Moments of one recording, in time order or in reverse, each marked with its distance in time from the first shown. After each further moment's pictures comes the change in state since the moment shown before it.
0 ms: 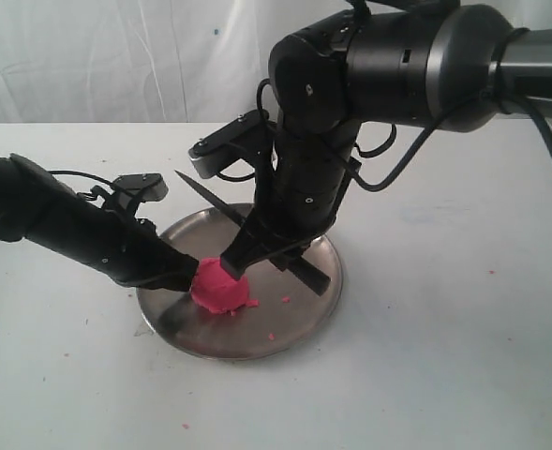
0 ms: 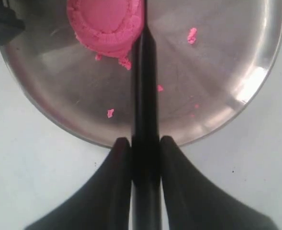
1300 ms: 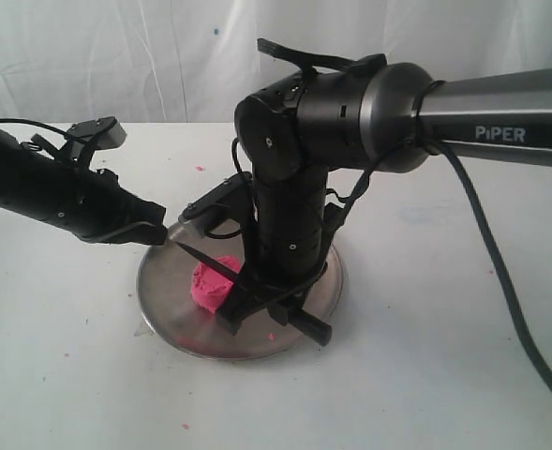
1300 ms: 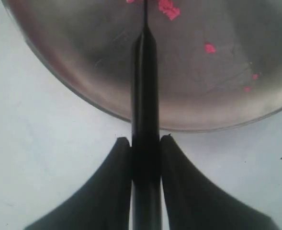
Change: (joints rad) left arm 0.090 -0.175 0.000 0.077 0.080 -0.098; right arm 0.040 0.108 0.000 0.032 0.087 -0.033
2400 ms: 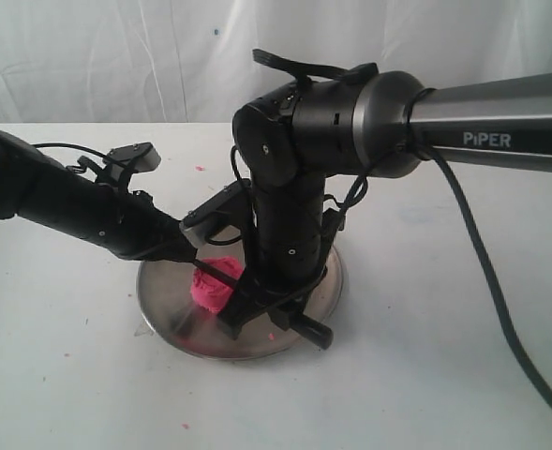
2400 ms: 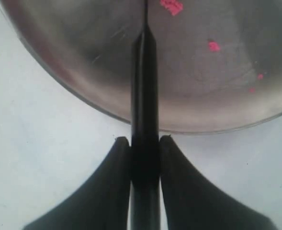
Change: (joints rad) left arm -0.060 0.143 -0.047 -0.132 -0.024 0.101; right arm 0.000 0.018 0.000 -0.002 0.002 -0.002
